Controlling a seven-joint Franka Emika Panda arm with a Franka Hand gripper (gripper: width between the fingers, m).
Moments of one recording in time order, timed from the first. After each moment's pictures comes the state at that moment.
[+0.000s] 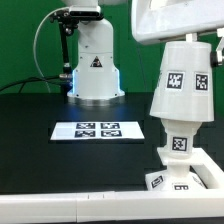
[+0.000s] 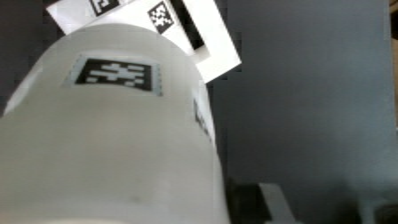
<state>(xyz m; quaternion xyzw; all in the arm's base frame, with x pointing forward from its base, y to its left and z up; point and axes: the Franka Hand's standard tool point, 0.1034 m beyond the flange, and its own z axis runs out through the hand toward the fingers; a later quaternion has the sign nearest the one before) 0.626 0.116 0.192 -0.96 0.24 -0.15 0.06</state>
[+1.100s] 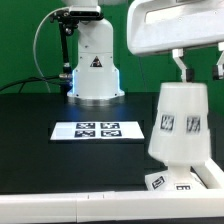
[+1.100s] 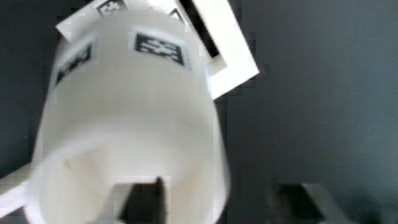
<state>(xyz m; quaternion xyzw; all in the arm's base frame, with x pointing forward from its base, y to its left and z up) 0.625 0.110 0.172 -0.96 0.25 -0.14 0.06</state>
